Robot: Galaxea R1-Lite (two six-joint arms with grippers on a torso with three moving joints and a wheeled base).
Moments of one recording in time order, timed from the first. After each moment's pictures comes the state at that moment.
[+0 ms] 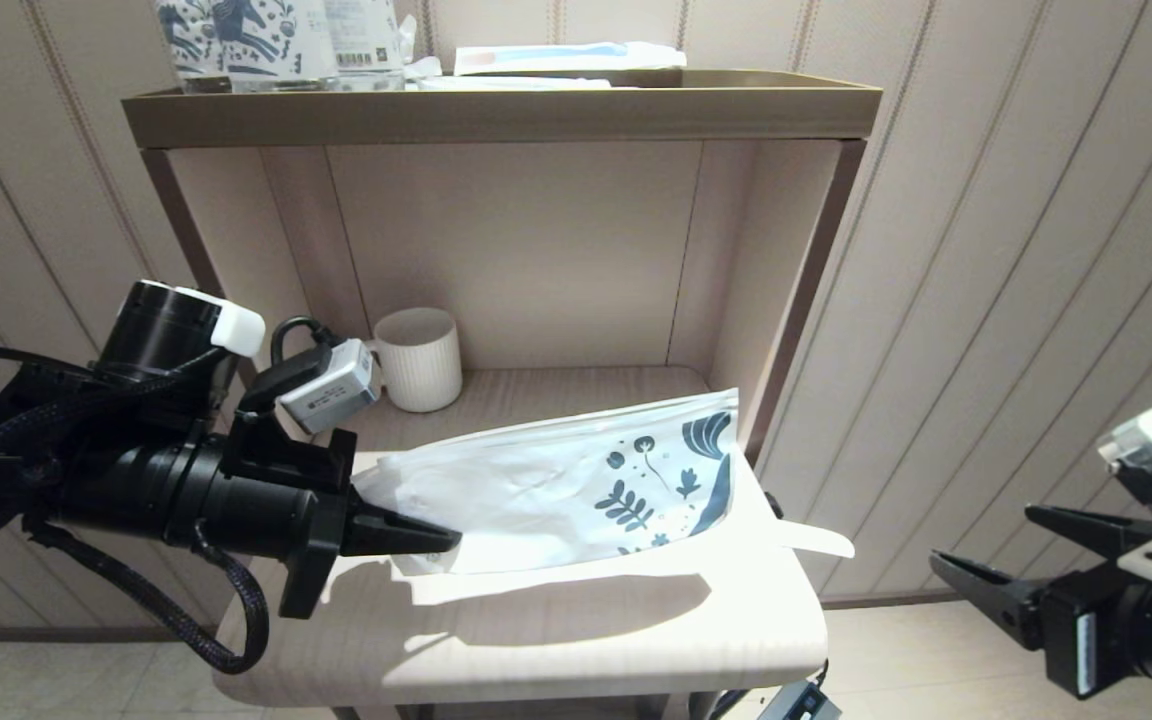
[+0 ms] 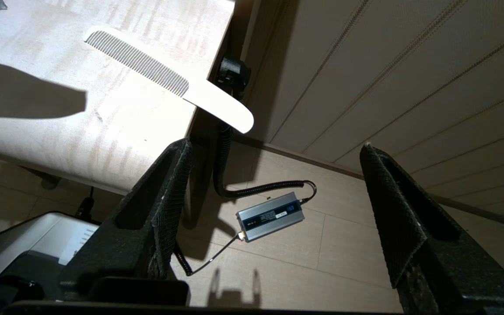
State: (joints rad) left arm -0.39 1.58 -0.96 0.12 -0.82 0.52; right arm 0.60 1.04 -0.57 -0.08 -0.41 -0.01
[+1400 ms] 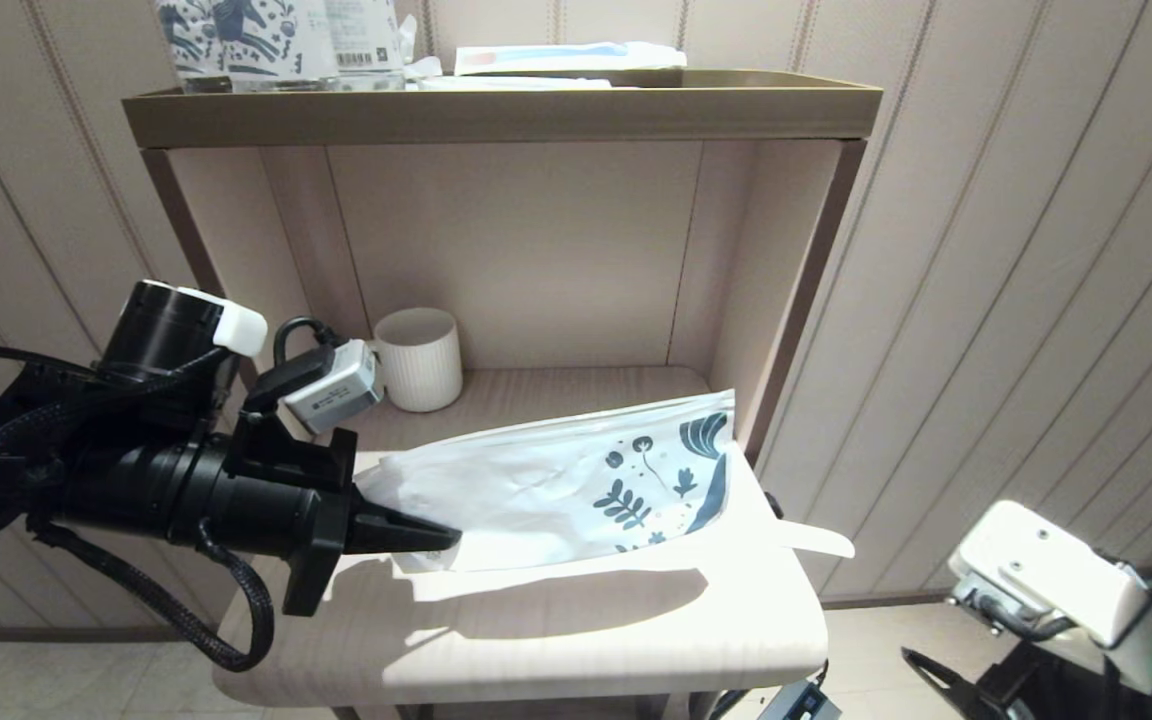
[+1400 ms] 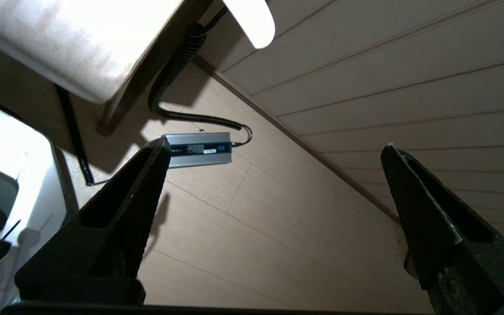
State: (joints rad) left arm -0.39 1.58 -0.96 0.12 -0.81 0.52; right arm 0.58 1.17 -0.48 -0.09 -0.42 -0.35
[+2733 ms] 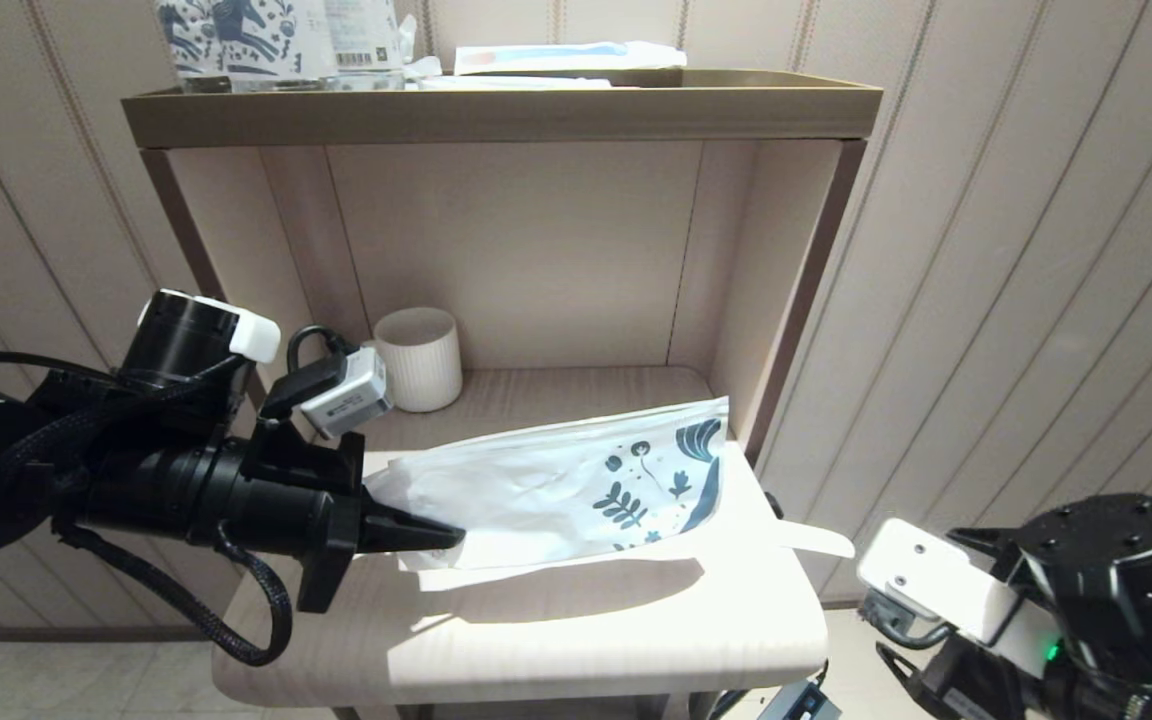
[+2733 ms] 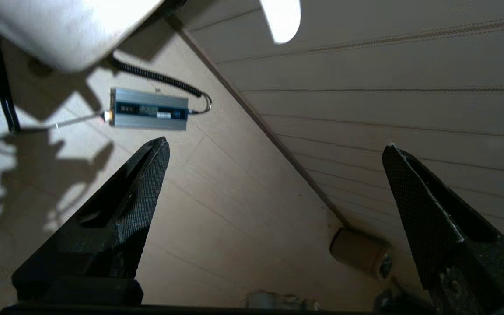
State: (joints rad) left arm -0.39 1.61 -0.94 0.08 -0.79 0.53; right arm 0.61 1.33 -0.49 -0.15 -0.53 -0.54
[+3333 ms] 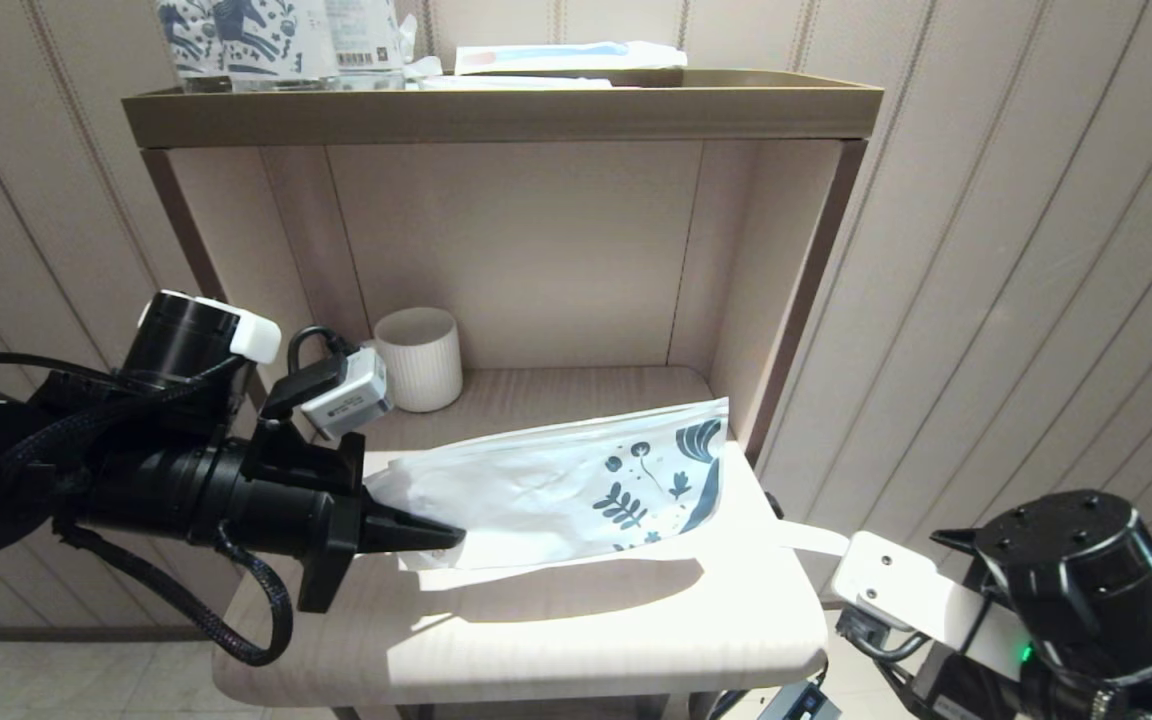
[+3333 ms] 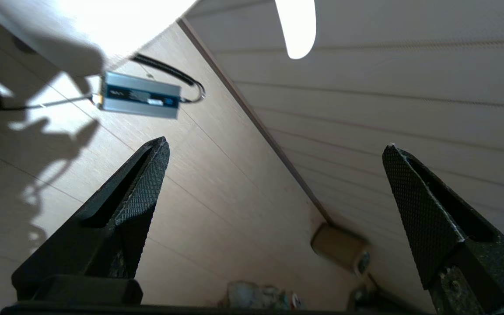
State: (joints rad) left arm -0.39 1.61 -0.94 0.08 -0.79 0.53; right arm 0.65 1.37 -0.54 -0.08 -0.56 -0.57
